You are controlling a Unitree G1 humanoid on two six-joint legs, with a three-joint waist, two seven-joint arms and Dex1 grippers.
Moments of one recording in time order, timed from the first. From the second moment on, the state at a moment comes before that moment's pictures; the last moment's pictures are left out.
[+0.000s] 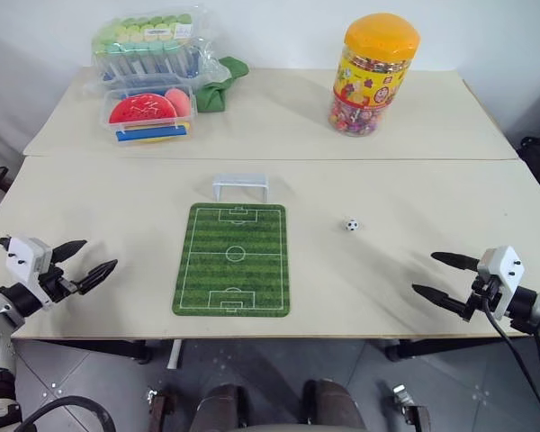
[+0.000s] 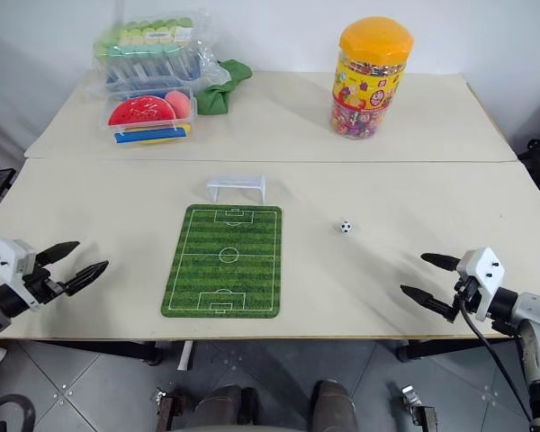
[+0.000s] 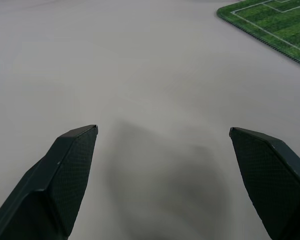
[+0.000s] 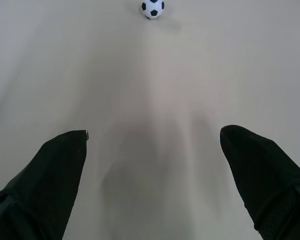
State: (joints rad) left arm -0.21 0.81 0.43 0.65 -0.39 -0.12 -1.01; right arm -0.11 -0.81 -0.29 0.39 0.38 -0.13 1.20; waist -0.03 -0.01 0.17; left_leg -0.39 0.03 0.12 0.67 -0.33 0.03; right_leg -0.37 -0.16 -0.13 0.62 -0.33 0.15
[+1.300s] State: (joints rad) left arm -0.07 0.67 0.45 0.20 -0.64 0.02 -1.21; right arm -0.83 -0.58 0.12 0.84 0.10 -0.04 1.15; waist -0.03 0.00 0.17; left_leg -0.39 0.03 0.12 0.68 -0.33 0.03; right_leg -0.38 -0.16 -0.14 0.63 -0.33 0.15
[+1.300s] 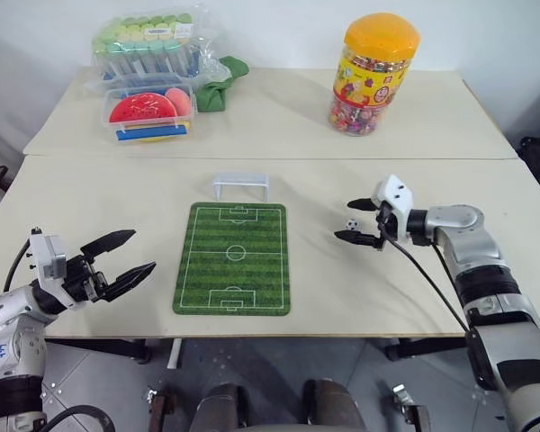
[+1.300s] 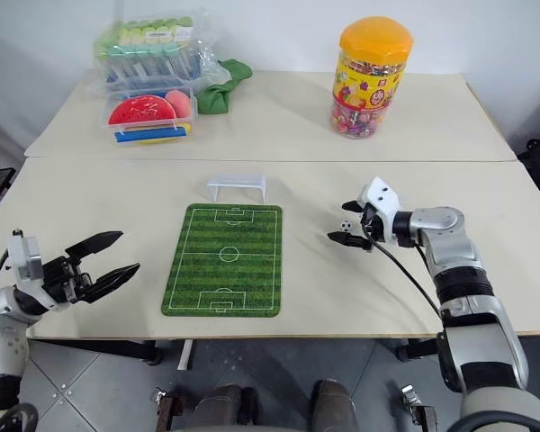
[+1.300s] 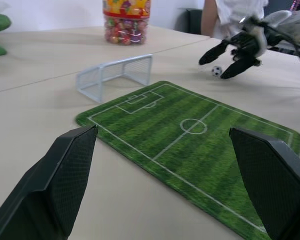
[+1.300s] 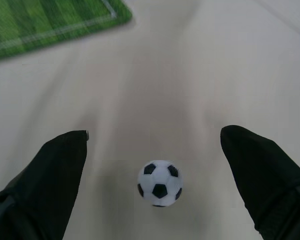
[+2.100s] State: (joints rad) left arm 0.02 0.68 0.50 0.22 -0.67 -0.01 -1.37; right arm -0.75 -0.55 0.16 0.37 0.12 0.13 1.27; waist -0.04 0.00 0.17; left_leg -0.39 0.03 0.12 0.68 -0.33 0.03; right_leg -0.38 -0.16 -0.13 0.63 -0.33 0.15
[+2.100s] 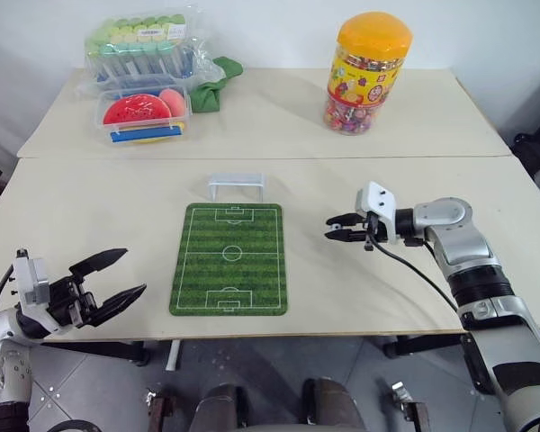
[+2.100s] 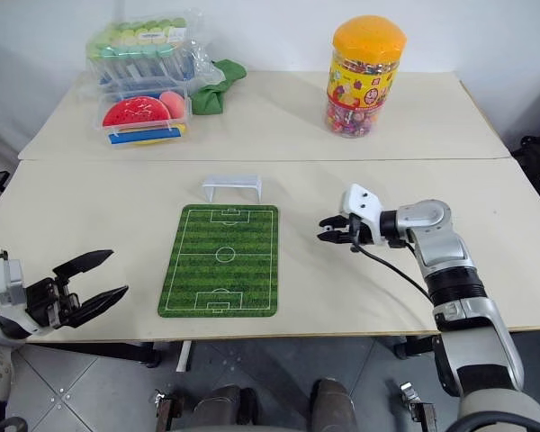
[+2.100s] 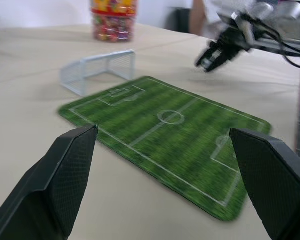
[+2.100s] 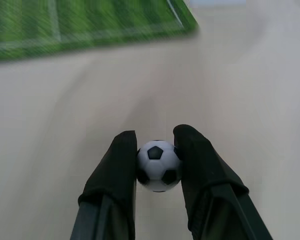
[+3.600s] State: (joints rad) left arm 0.02 0.71 0.41 0.32 -0.69 -0.10 -1.50; right arm -0.70 -0.20 0.58 0.15 -0.01 0.28 1.09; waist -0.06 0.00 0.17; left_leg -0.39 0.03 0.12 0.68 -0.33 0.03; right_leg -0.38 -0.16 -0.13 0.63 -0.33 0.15
